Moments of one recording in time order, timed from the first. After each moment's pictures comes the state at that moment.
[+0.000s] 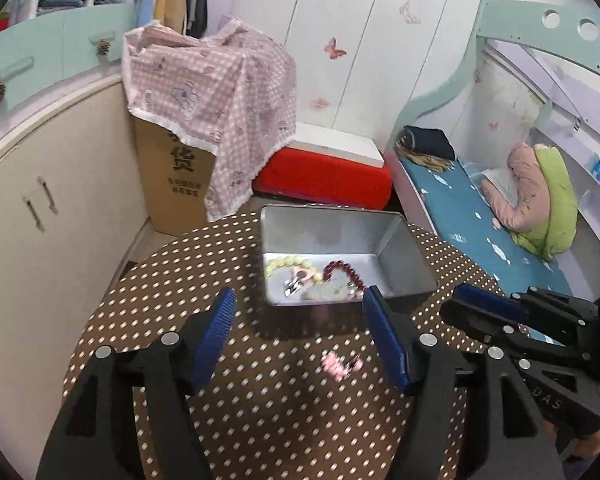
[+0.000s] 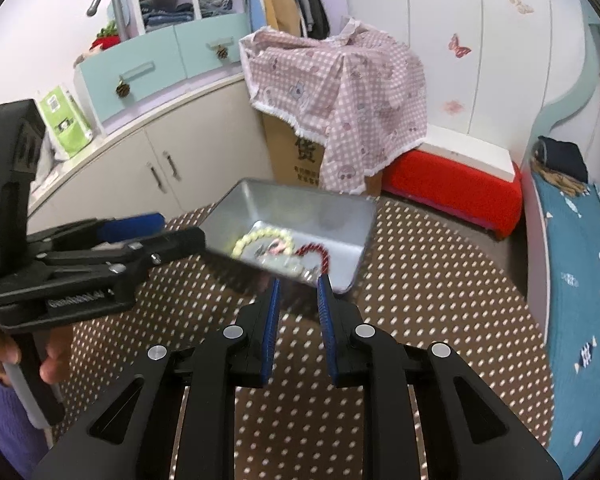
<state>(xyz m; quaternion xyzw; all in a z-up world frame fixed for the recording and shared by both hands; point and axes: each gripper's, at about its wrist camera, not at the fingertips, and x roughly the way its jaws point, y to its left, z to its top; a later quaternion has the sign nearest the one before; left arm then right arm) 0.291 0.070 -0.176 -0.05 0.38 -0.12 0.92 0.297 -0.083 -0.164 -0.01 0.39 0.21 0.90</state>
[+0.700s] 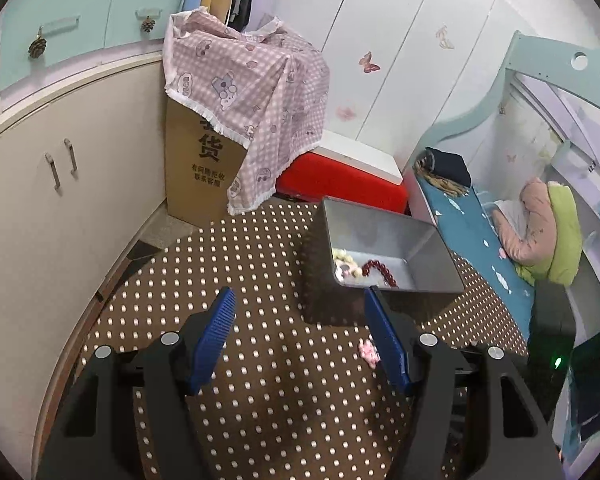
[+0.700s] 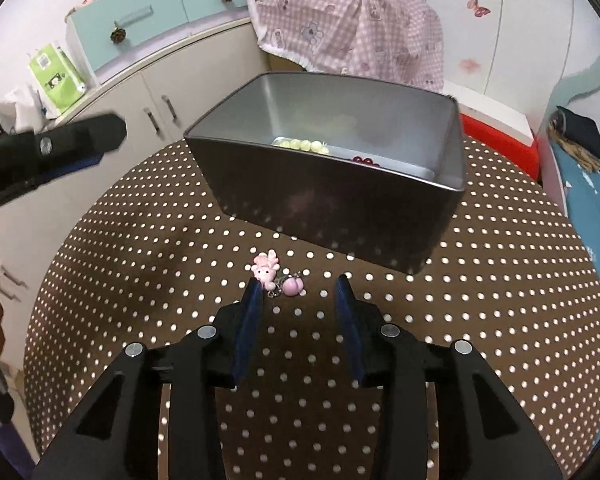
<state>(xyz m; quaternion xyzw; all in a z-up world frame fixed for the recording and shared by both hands) 0.290 0.115 -0.182 -0.12 0.37 -0.08 0.92 0.308 -0.040 -0.238 -0.03 0.46 0.21 0.86</state>
